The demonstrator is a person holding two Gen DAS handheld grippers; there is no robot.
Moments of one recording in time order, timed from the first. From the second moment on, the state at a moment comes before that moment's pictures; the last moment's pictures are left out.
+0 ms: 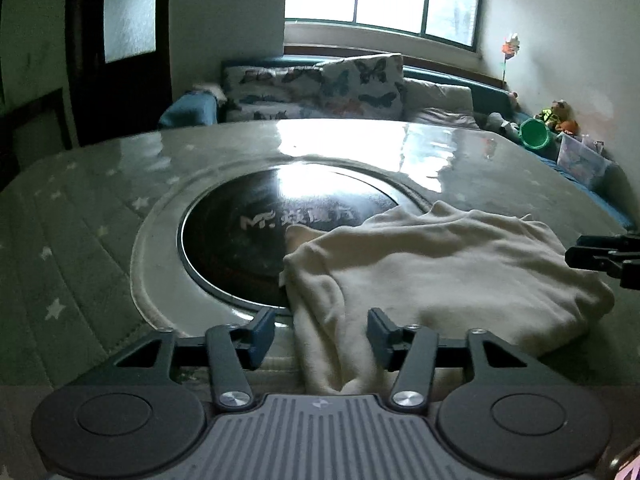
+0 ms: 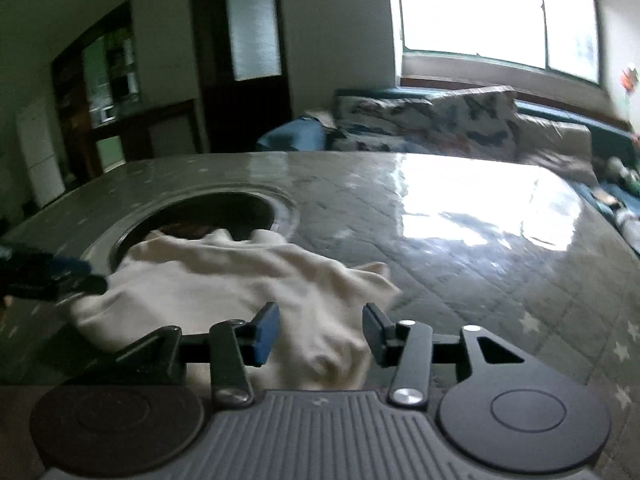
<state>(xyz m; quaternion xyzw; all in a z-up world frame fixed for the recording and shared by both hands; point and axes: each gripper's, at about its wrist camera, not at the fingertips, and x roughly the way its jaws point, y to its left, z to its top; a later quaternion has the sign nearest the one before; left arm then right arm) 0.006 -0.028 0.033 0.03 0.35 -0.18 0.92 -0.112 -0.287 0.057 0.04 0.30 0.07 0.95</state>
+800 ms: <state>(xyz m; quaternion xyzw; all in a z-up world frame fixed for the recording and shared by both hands) 0.021 -0.023 0.030 -0.02 0.39 -0.18 0.90 -0.094 -0.322 0.038 0.16 0.34 0.07 0.92</state>
